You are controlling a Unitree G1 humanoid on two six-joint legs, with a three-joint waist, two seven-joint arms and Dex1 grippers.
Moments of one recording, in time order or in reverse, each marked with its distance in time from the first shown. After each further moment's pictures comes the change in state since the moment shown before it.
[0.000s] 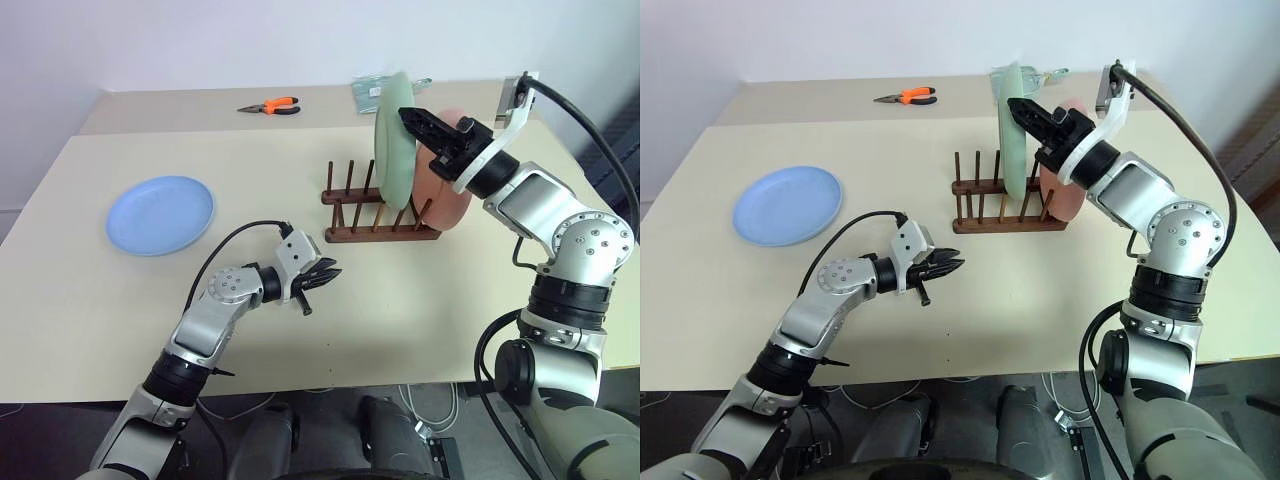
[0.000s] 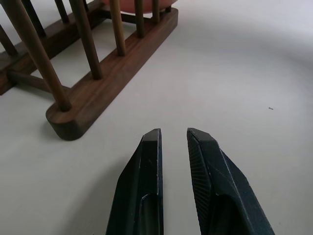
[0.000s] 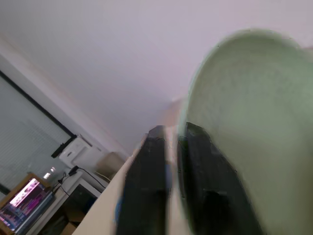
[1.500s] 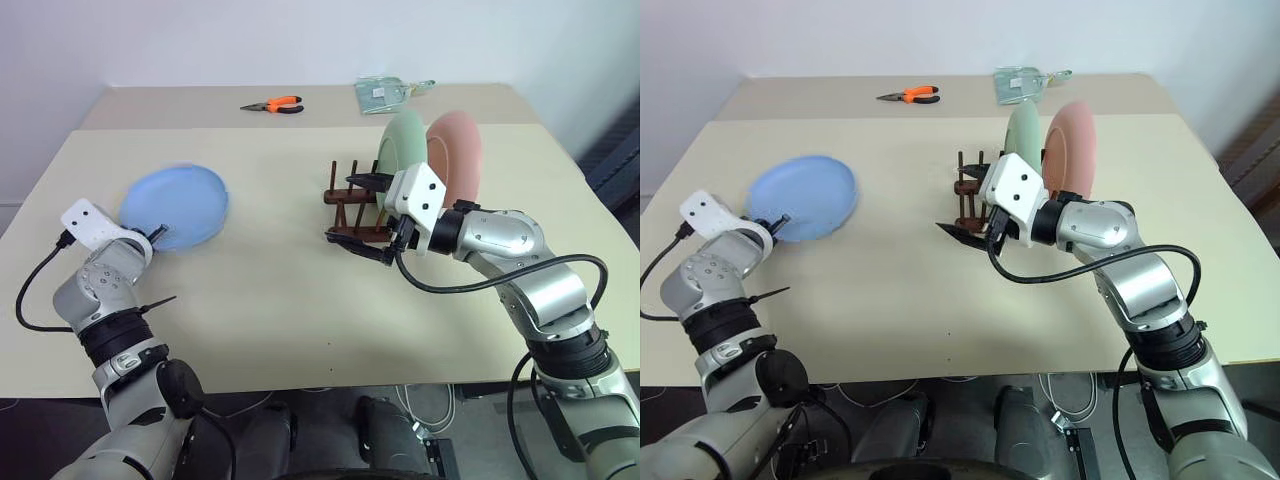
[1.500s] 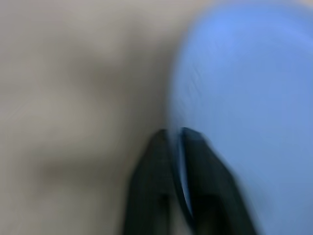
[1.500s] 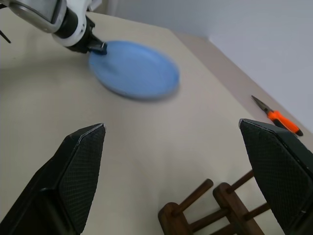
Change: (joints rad) left arm -0.275 -0.100 0.980 0.221 -0.241 0.488 0.991; right arm 0.210 -0.225 0.533 -0.364 -0.911 -0.523 0.648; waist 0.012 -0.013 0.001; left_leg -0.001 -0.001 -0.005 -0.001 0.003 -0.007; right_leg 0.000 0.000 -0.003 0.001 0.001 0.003
